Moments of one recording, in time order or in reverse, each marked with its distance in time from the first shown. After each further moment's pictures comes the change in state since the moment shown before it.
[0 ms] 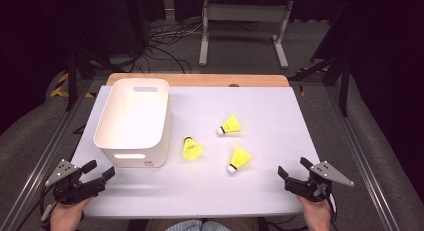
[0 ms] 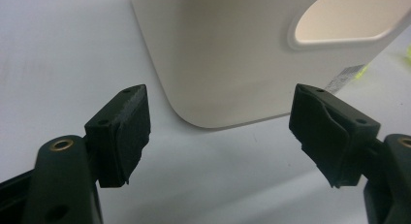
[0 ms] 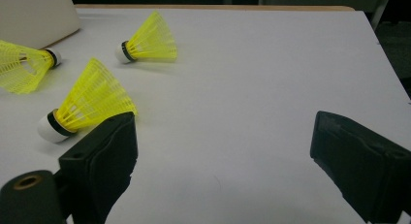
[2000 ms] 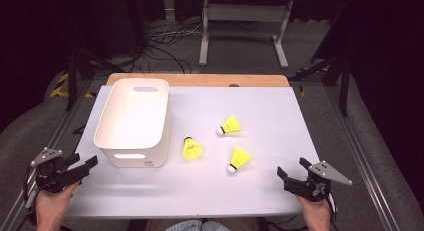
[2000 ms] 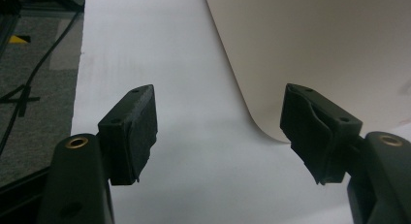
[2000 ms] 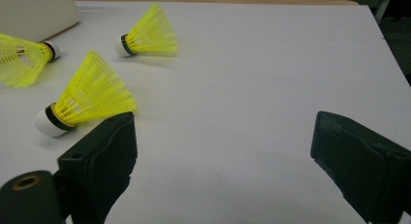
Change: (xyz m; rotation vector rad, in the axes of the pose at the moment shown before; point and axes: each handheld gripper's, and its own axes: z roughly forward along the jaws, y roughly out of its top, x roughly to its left) left arm 0.036 0.034 -0.005 0.122 0.142 -0.061; right arm 0.000 -0.001 0.002 0.021 0.003 -0.006
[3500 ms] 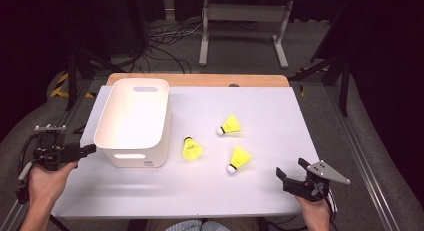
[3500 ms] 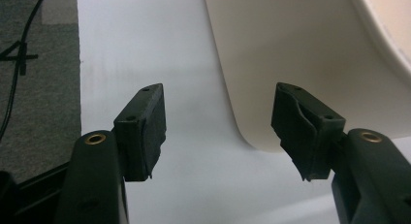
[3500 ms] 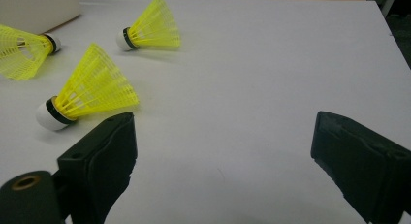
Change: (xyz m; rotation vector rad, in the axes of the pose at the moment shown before) left arm -0.007 0.069 -0.006 0.226 0.003 -0.036; right arm 0.001 0.000 0.002 0.018 0.008 -0.014
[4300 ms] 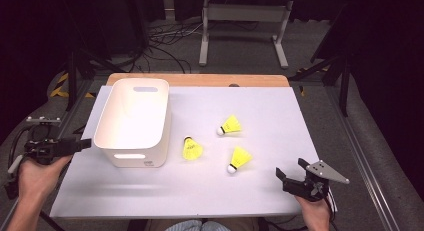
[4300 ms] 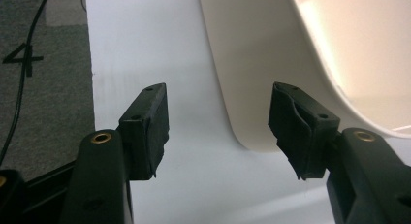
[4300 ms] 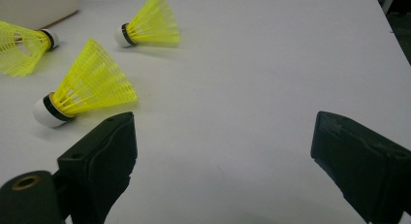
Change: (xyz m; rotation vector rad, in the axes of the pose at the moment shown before) left arm -0.003 0.017 -0.021 0.018 0.000 0.011; right arm 0.000 0.000 0.001 0.013 -0.003 -0.005
